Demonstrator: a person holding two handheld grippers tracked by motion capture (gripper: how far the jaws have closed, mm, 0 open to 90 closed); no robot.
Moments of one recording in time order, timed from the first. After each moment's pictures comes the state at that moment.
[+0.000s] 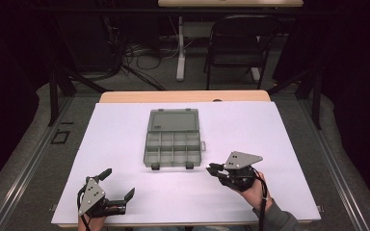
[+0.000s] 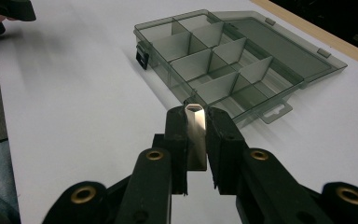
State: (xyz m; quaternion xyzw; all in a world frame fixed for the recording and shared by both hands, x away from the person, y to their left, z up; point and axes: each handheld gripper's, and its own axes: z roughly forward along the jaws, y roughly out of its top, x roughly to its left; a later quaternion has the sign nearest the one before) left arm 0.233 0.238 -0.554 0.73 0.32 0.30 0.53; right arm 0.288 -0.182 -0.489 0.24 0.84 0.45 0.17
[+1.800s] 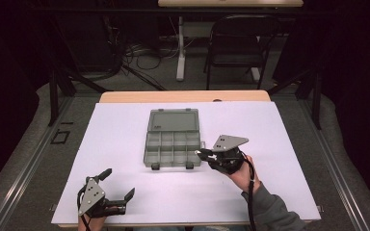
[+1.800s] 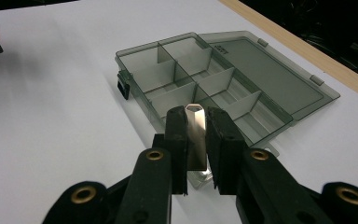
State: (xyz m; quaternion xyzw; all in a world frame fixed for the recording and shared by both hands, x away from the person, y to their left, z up) left arm 0.233 0.239 -0.554 0.73 0.32 0.30 0.53; right arm 0.328 -0.155 -0.473 0.23 0.84 0.45 0.18
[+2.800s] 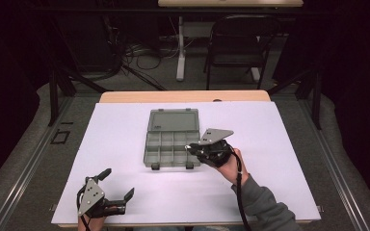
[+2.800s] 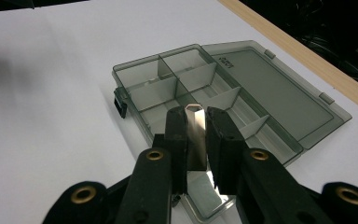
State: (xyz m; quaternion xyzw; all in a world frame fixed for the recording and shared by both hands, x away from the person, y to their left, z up) left arm 0.233 0.239 -0.554 0.73 0.32 0.30 0.53; right arm 0.346 -0.124 -0.468 0.22 0.85 0.44 0.18
